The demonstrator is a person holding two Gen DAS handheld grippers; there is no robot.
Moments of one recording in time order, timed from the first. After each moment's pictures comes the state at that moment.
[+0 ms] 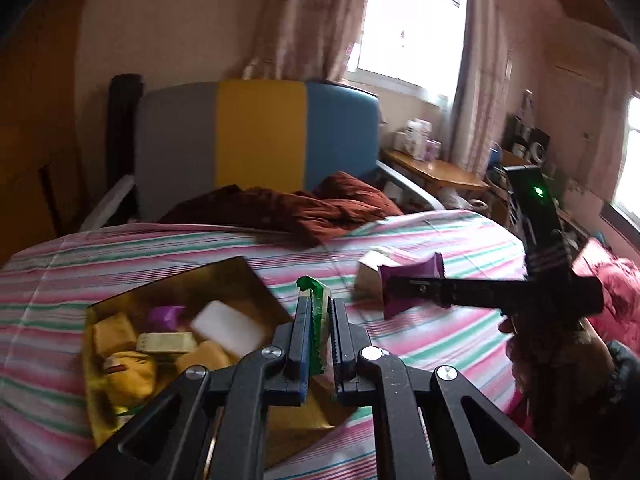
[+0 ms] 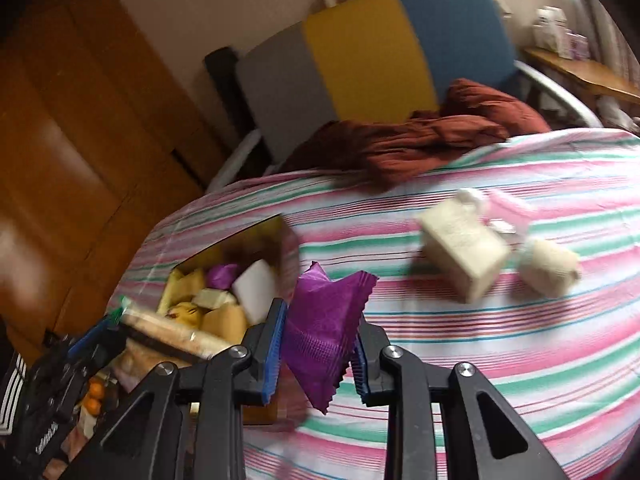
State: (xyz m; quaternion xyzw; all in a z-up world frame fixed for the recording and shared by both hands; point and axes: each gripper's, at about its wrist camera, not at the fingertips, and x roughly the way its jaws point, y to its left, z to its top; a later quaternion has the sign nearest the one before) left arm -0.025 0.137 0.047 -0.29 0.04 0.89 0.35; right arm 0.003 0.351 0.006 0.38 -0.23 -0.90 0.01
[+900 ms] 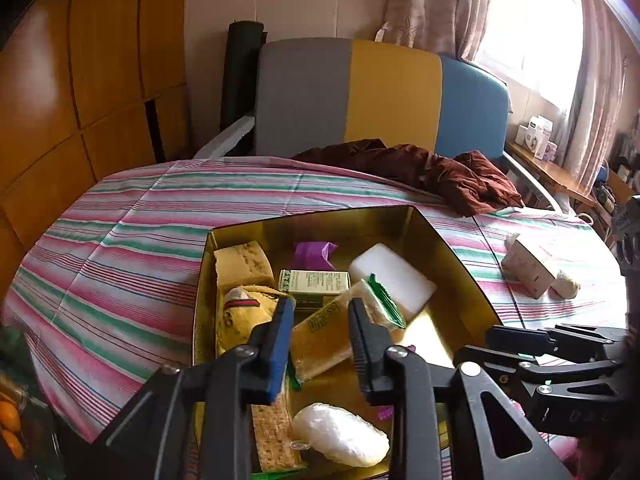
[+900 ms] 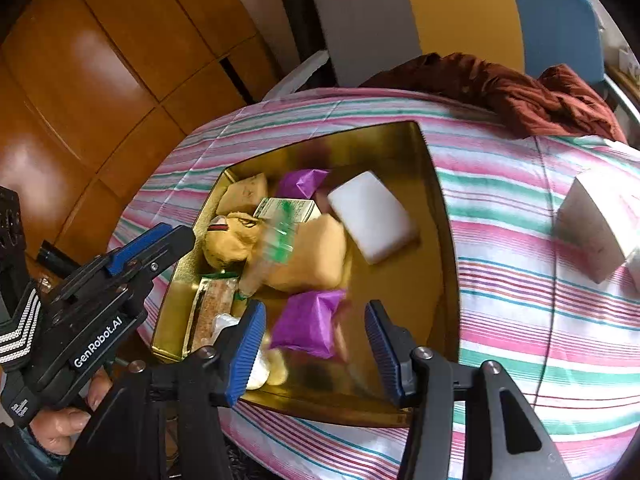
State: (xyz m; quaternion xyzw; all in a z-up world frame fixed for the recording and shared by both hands) left arm -0.078 0.057 -0.021 -0.35 0.03 0.92 0.15; right arm -0.044 0.220 -0.039 0.46 -0.16 -0.87 0.09
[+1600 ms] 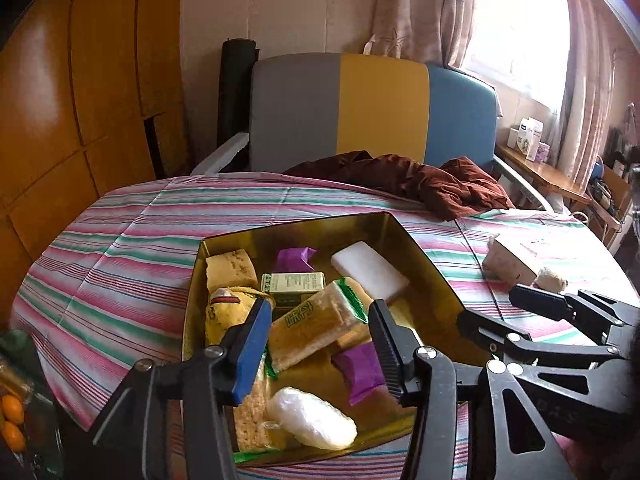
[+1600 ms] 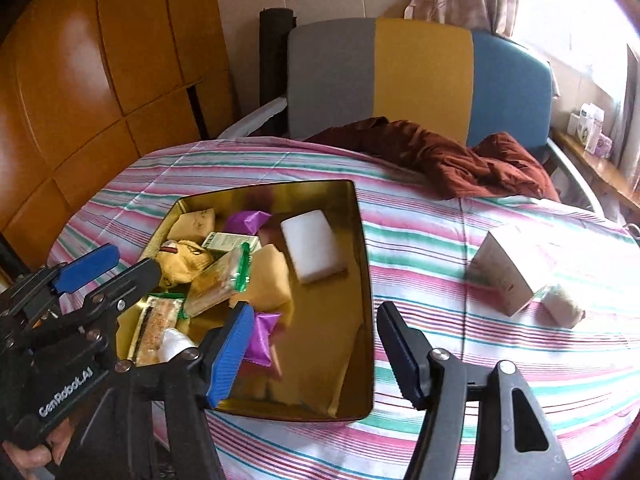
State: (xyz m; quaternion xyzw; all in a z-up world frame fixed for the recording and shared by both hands) left arm -0.042 0.077 -0.004 -0.33 0.04 0.93 0.16; right arm -0.015 0.217 -0.008 0.40 -0.05 -0.92 -0.03
